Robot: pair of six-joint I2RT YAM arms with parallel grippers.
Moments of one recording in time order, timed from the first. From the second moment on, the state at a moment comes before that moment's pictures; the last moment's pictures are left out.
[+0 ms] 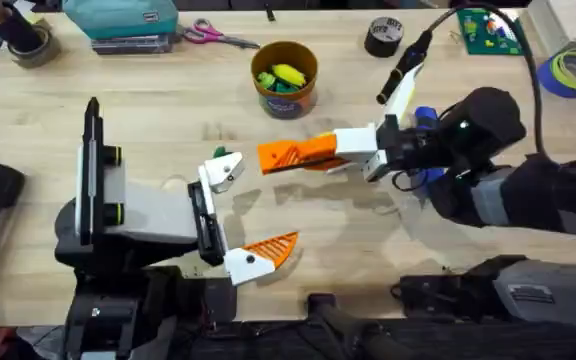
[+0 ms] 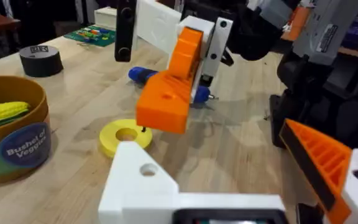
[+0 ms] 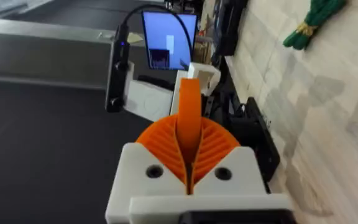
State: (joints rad) left arm 0.03 0.01 0.01 -0.15 1.29 0.02; right arm 0.37 1.46 0.30 1.23 -1.21 1.52
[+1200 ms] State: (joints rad) left arm 0.03 0.01 0.01 -0.15 1.29 0.02; right arm 0.44 1.45 0.19 1.38 -1.15 1.58
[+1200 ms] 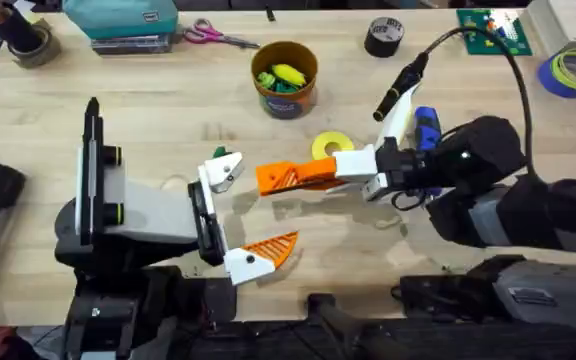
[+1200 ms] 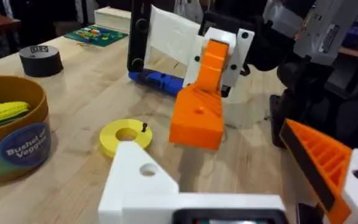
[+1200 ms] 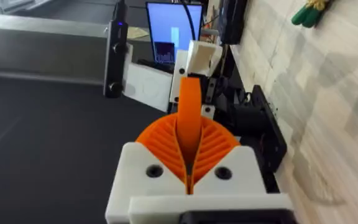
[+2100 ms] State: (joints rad) left arm 0.03 0.01 0.01 -0.15 1.29 0.02; right arm 0.54 1.50 0.21 1.38 -1.06 1.59
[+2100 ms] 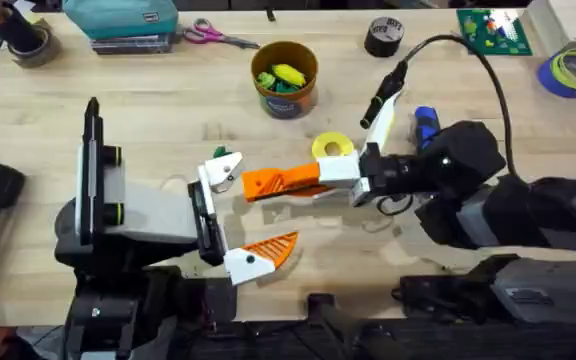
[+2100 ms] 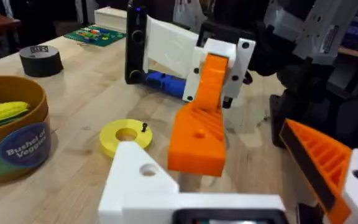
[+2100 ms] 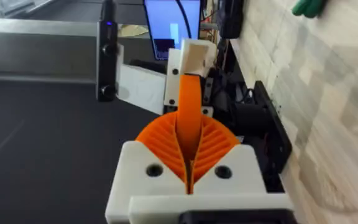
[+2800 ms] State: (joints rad) left arm 0.03 0.01 0.01 -0.15 1.29 0.02; right arm 0.55 1.56 0.24 1.38 -1.04 1.59
